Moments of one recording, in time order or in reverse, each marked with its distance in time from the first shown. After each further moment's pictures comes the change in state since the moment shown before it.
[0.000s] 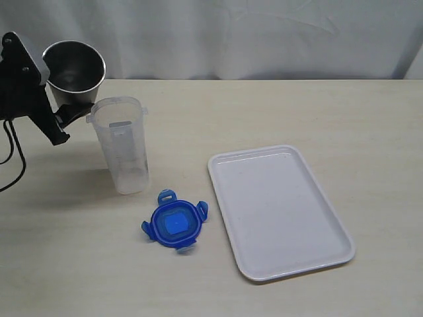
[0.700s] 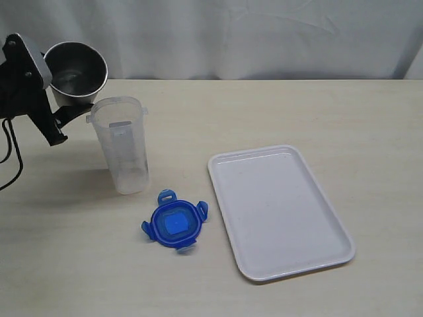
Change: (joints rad) left arm 0.000 0.000 -0.008 0.002 -0.002 0.104; right arm 0.000 0.000 0.000 0.000 0.000 0.000
